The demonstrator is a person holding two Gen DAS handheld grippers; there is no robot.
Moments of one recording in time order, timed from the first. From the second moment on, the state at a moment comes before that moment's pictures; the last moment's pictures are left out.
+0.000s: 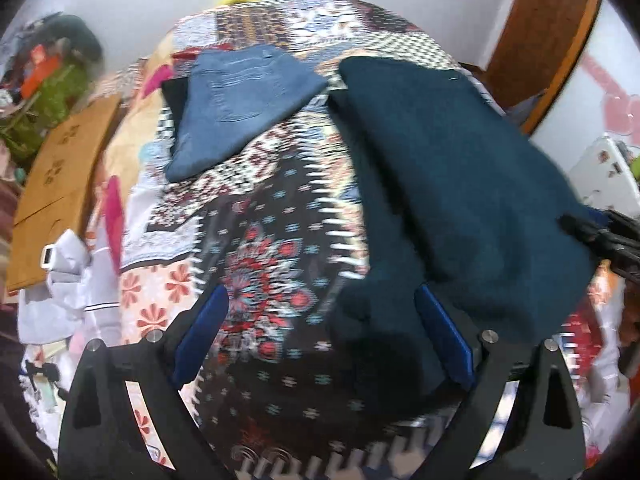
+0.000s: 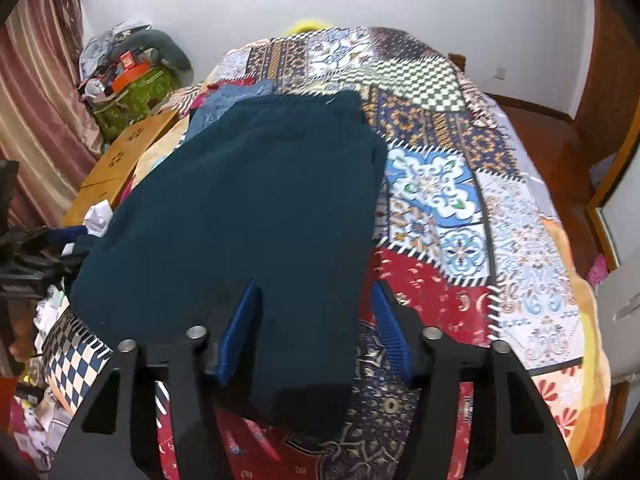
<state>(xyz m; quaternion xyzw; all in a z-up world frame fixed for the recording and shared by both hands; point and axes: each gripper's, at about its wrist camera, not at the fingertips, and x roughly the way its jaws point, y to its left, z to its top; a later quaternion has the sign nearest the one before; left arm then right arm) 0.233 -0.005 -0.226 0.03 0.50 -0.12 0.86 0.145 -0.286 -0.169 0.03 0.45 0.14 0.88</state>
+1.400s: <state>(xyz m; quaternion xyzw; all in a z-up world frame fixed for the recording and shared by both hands) 0.399 -0.085 -0.184 0.07 0.46 -0.17 0.87 0.283 -0.296 -0.151 0.01 0.44 0.16 0.88</state>
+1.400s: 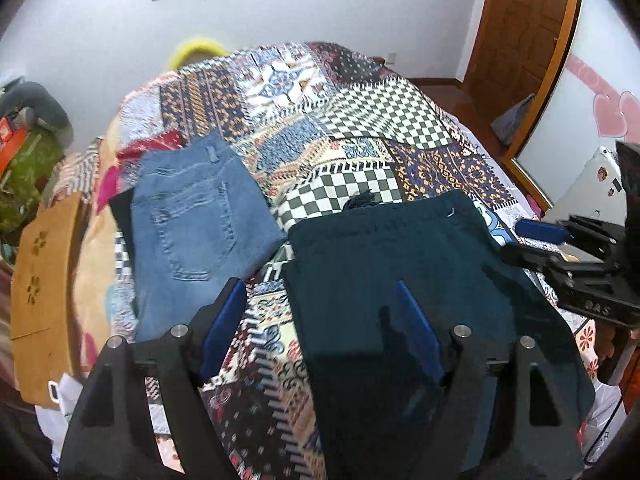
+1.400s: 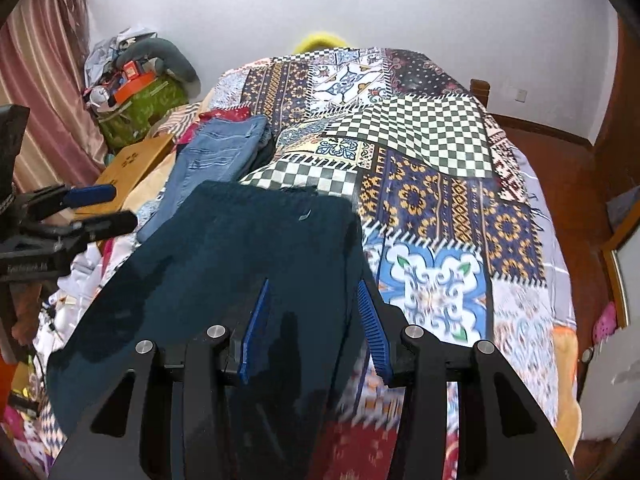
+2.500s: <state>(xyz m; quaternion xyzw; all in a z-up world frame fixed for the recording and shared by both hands) 0.361 -0.083 -0.176 0.09 0.46 -0.17 0.87 0.254 -0.296 -0.127 -0.06 0.41 0.13 0.90</state>
